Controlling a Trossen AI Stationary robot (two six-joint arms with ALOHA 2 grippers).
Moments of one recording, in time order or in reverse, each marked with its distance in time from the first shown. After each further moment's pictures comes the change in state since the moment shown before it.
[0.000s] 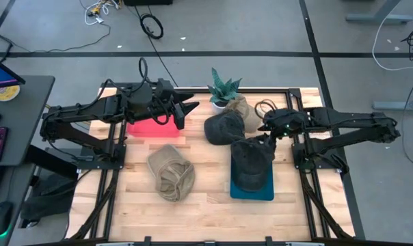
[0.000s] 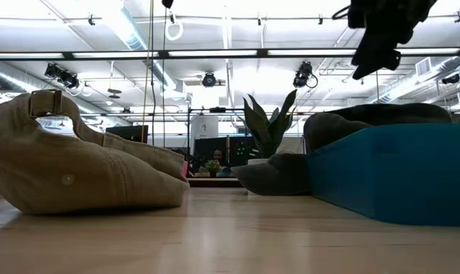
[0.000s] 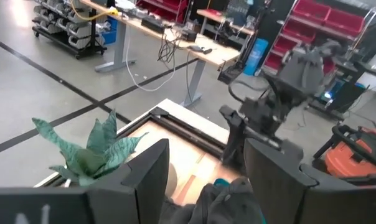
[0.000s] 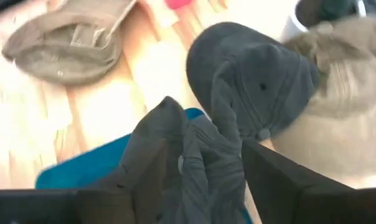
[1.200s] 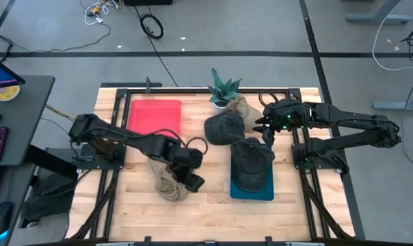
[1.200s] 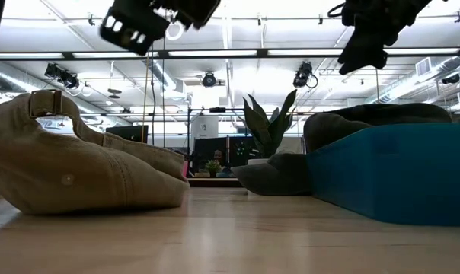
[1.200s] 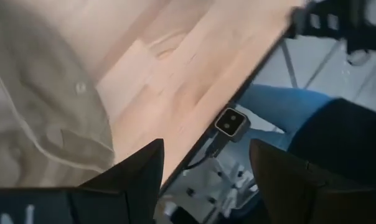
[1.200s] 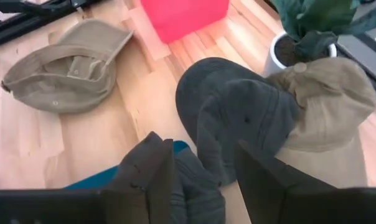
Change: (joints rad) left arm -0.300 0.409 0.000 -0.383 0.704 -0.813; right arm -0.113 -0.012 0.000 0.097 -0.039 -0.154
